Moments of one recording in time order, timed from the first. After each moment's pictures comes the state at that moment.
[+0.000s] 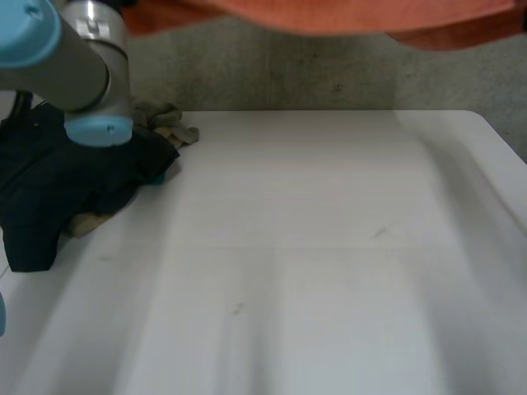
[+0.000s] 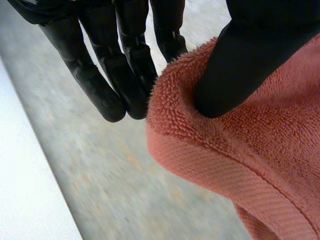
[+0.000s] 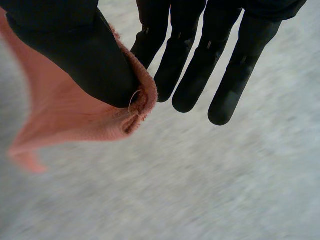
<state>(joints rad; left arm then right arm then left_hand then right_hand) 4.32 -2.31 -0.58 3.51 -1.73 3.56 1.60 -0.98 0.93 -0.46 1.39 2.79 1.16 1.20 1.19 1.19 0.97 1.13 1.17 1.19 1.20 1.03</state>
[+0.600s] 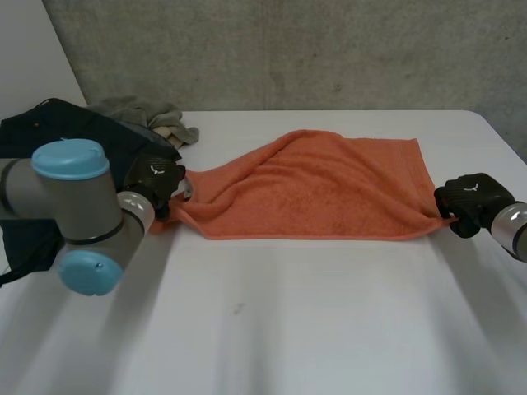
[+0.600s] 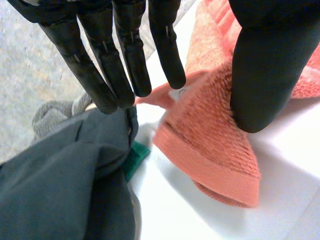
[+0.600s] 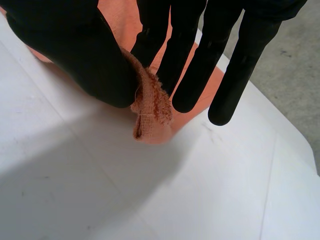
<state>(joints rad) 4.35 -2.21 -1.34 3.32 -1.57 3.74 1.52 -1.02 1.48 -0.02 1.17 2.46 0.69 0.71 0.71 0.70 0.53 1.13 1.17 1.19 1.20 1.03</state>
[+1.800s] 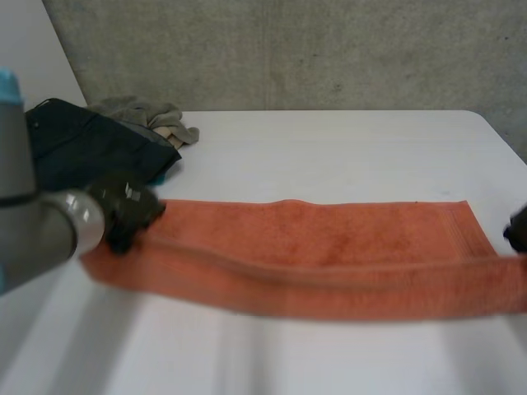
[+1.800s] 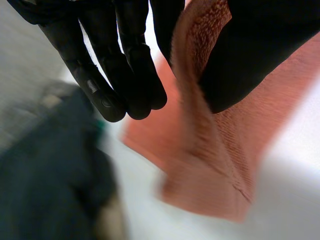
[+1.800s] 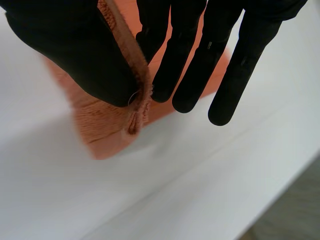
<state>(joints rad) 4.37 -1.89 -1.32 2.68 -1.50 3.96 1.36 -1.23 1.31 0.78 1.23 1.87 1.15 1.20 1.19 1.19 0.98 1.13 1.17 1.19 1.20 1.03</state>
